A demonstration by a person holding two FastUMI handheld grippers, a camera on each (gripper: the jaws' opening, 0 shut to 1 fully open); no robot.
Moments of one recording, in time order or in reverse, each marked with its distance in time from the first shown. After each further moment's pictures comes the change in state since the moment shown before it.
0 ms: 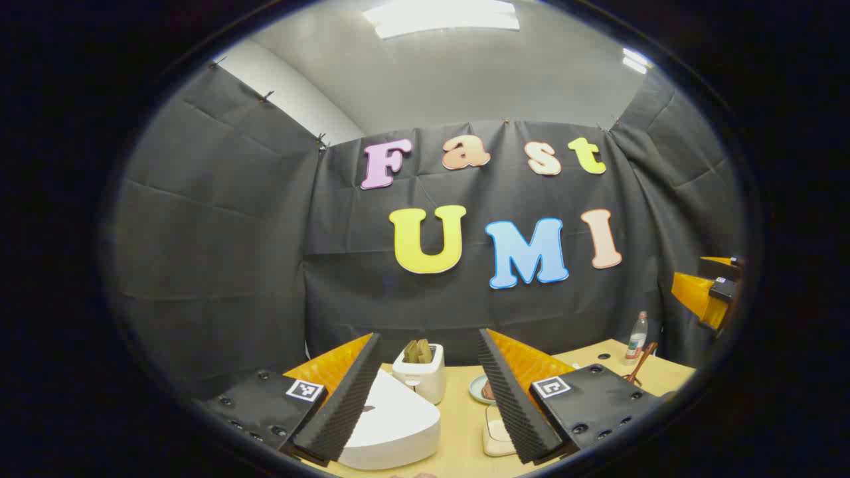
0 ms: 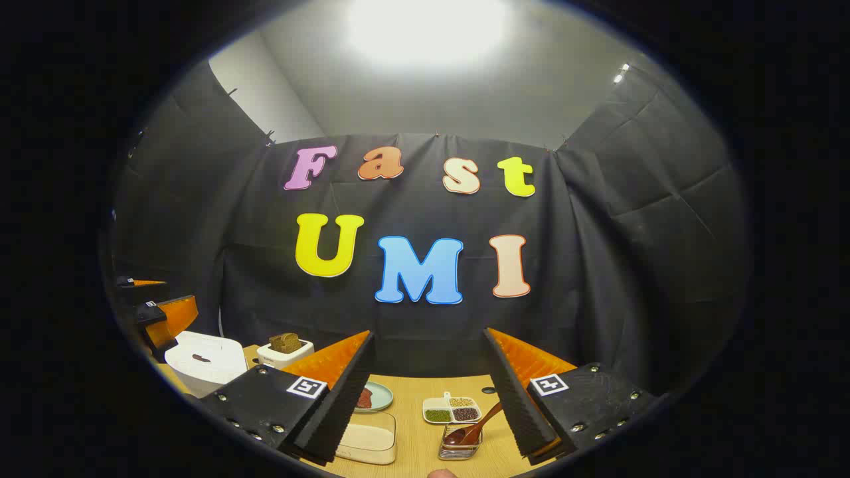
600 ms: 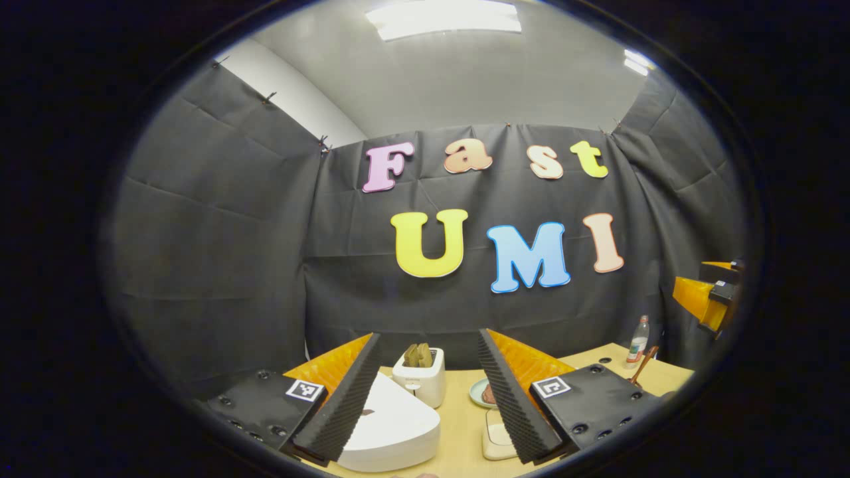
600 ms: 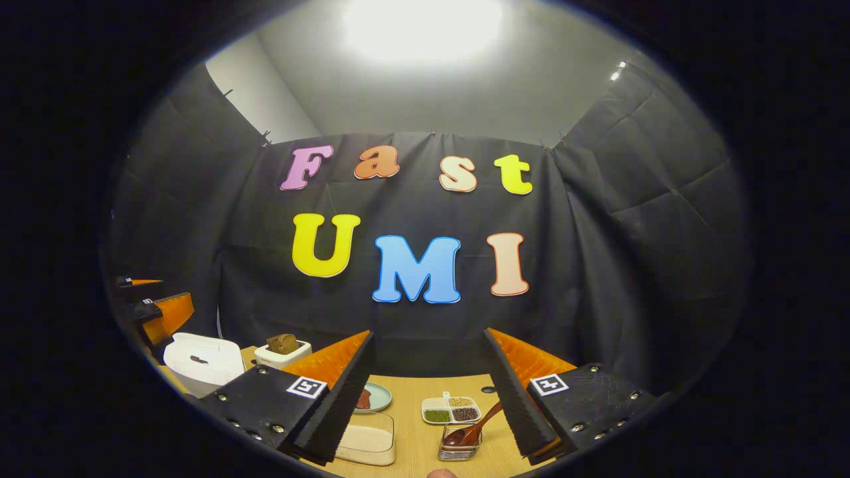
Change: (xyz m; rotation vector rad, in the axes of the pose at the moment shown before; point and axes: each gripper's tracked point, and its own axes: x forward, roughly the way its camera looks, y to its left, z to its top) left arm 0.007 0.002 0.001 -0.007 -0.014 0.004; right arm 0.006 -0.004 -0.001 0.012 0.006 -0.006
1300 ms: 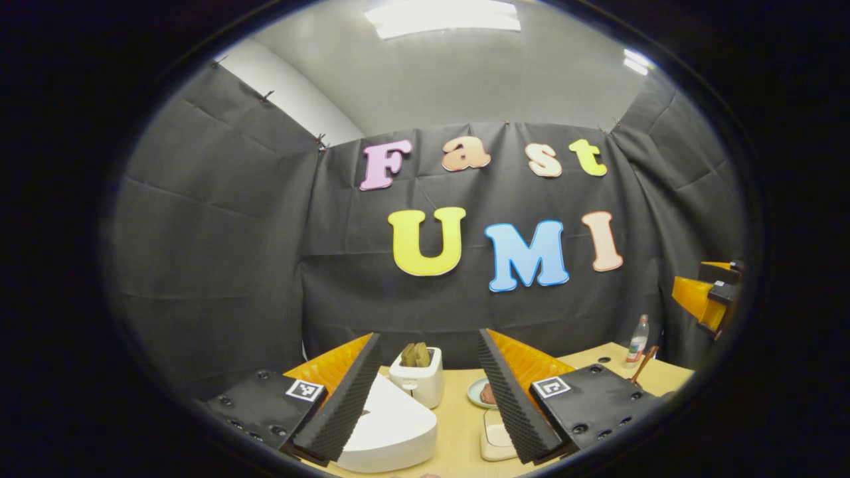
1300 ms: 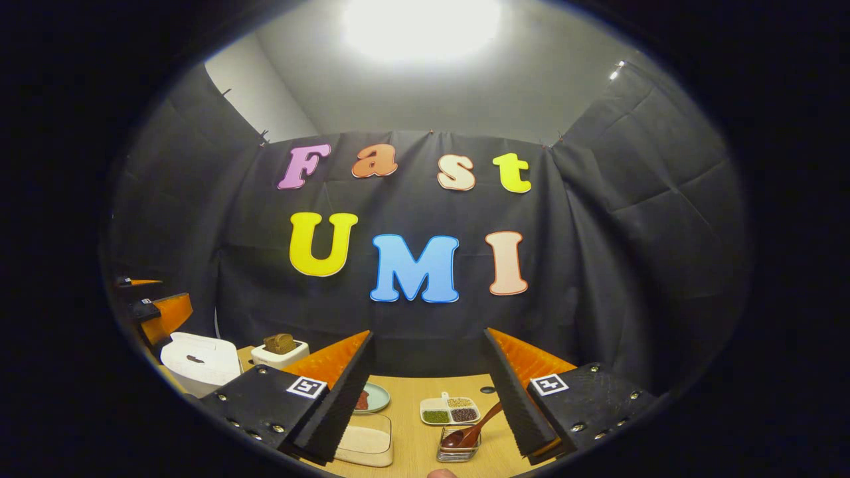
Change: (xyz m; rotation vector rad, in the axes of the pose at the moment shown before) left arm 0.007 -0.007 -0.002 0.007 0.009 -0.010; right arm 0.006 -0.004 -0.001 0.005 -0.003 -0.005
